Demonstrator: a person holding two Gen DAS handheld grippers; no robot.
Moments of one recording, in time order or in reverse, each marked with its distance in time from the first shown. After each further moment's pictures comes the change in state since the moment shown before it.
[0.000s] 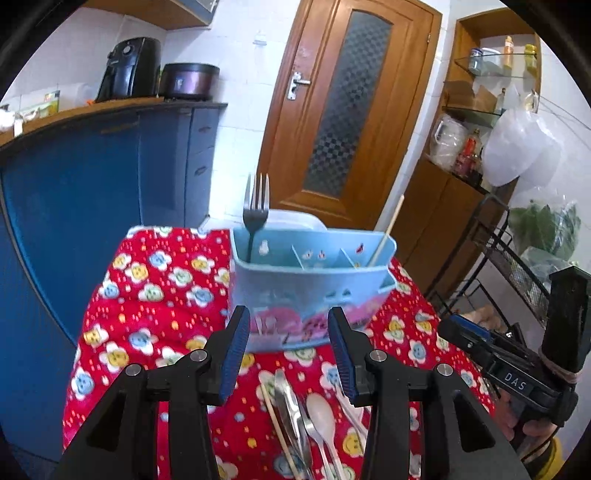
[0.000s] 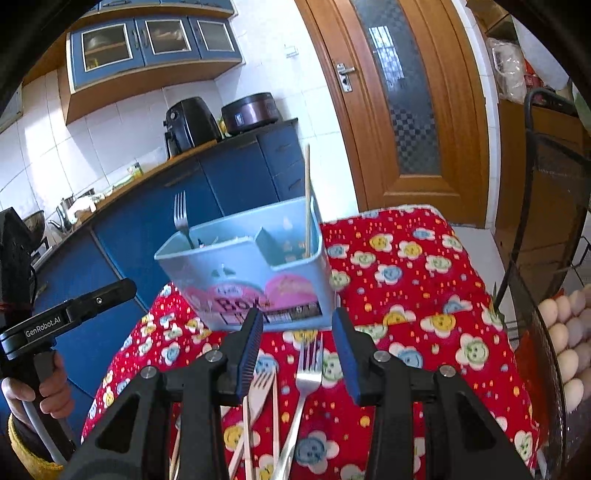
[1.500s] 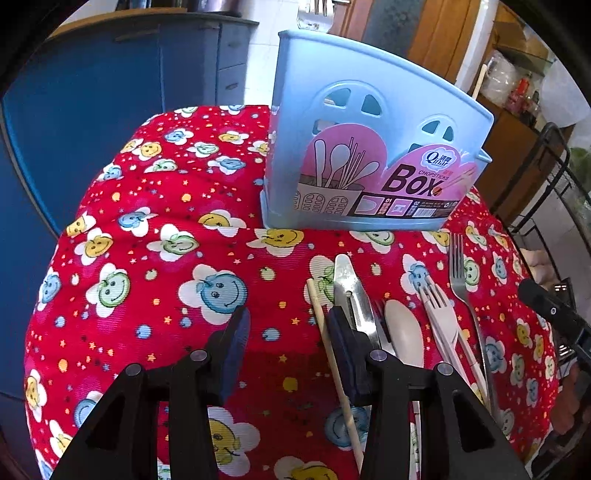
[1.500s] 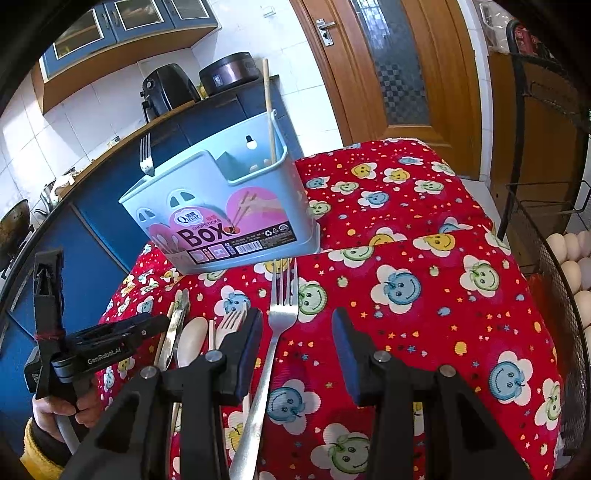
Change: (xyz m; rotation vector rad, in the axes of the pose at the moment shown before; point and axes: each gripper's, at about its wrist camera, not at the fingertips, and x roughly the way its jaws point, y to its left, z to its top) left arm 0.079 0.029 -0.078 -0.034 0.288 0.153; right arm 0.027 -0.023 -0.042 0.071 0.157 -0.015
